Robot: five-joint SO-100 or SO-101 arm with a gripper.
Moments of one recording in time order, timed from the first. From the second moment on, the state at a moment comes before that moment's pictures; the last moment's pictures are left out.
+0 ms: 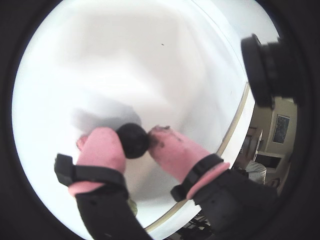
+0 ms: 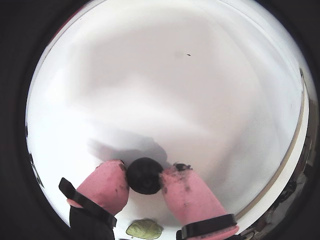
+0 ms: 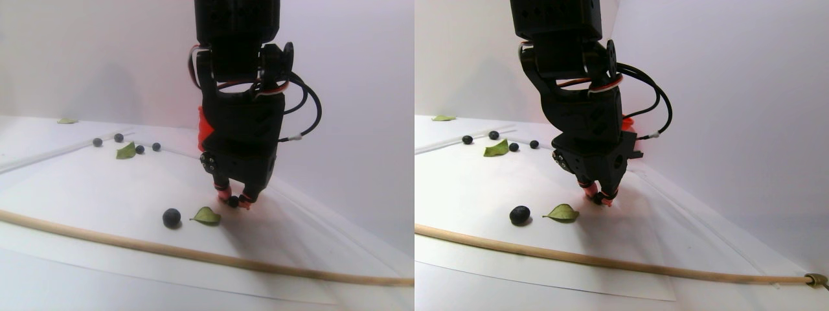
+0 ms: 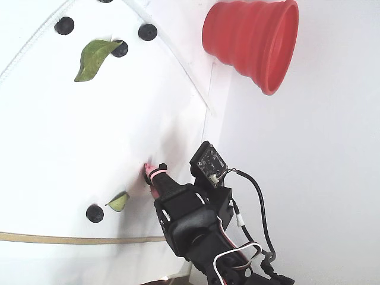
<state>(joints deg) 13.9 58.0 121.1 -29.4 -67.7</state>
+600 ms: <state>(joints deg) 12.9 61.1 124.9 -28.6 -68.3</state>
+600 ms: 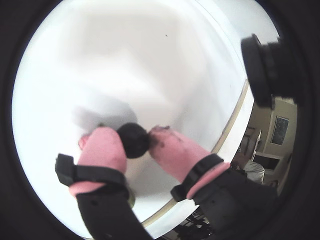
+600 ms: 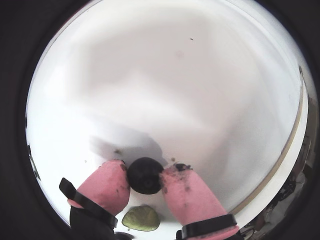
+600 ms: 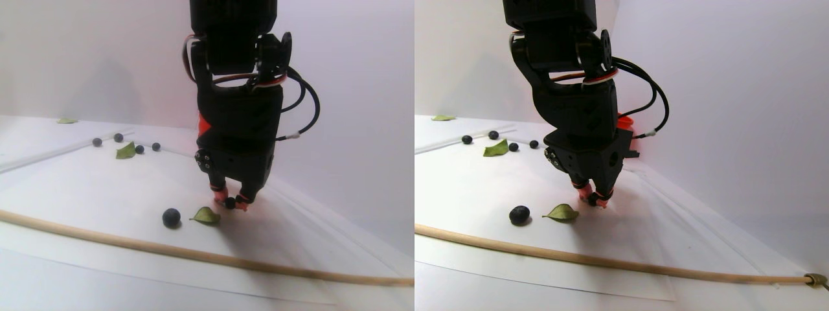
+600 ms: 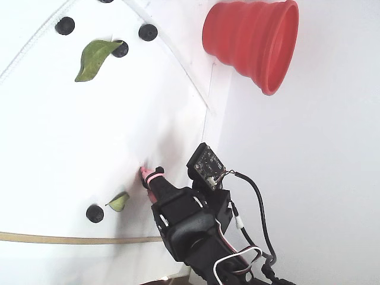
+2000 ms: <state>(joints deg) 9.8 79.1 123.2 -15.6 -75.3</state>
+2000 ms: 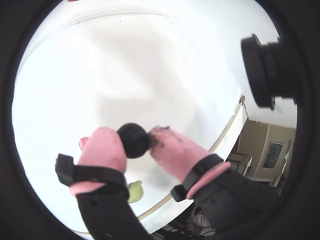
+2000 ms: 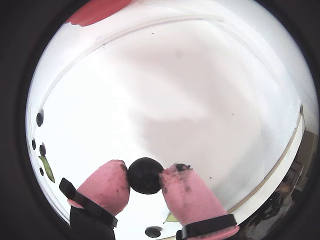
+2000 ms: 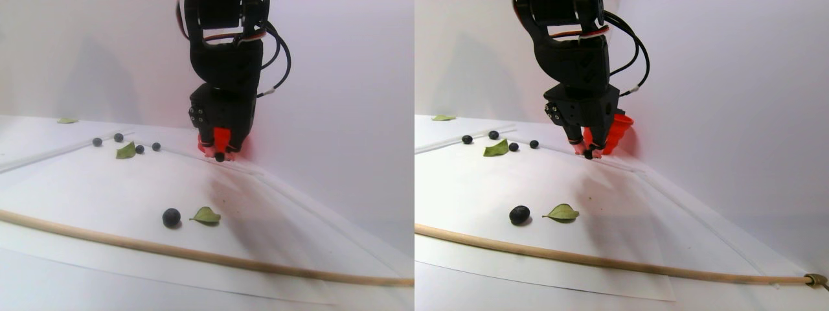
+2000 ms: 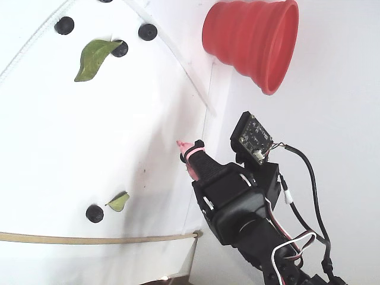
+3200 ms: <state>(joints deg) 7.0 80.0 114.9 -12.7 -79.7</state>
